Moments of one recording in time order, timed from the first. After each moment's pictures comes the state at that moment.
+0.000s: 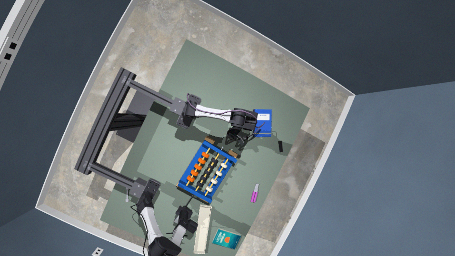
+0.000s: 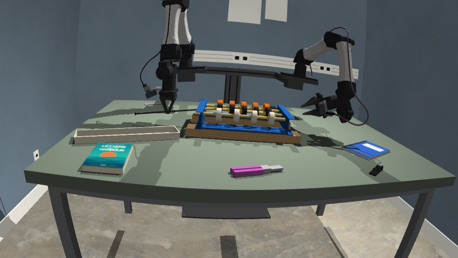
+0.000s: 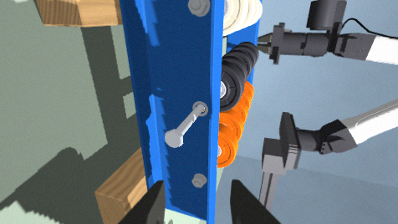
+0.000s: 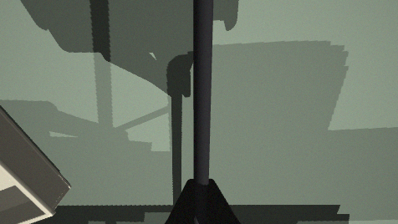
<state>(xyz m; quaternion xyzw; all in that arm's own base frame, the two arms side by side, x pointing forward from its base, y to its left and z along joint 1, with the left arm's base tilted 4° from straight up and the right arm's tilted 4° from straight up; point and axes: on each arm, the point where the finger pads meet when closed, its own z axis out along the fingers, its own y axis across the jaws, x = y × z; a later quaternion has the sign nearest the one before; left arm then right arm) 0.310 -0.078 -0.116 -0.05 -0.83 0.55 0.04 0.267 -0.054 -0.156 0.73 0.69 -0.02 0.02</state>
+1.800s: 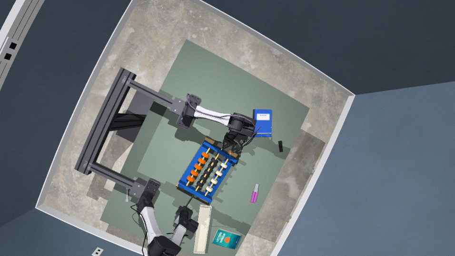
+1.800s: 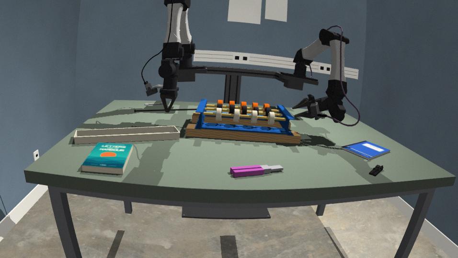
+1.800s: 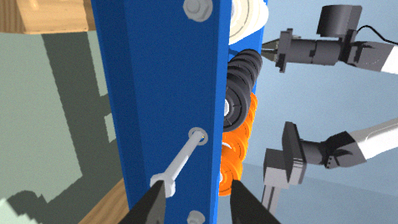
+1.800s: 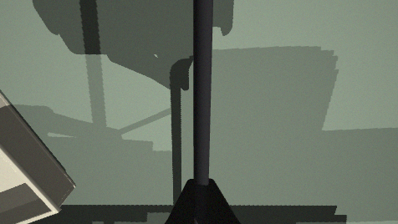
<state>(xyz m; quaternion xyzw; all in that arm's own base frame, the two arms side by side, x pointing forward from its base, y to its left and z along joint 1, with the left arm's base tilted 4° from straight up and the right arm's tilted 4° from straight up) 0.307 -0.115 -0.129 -0.04 -0.83 0.55 0.04 0.267 -0.054 -0.150 0.72 0.69 -0.04 0.04</state>
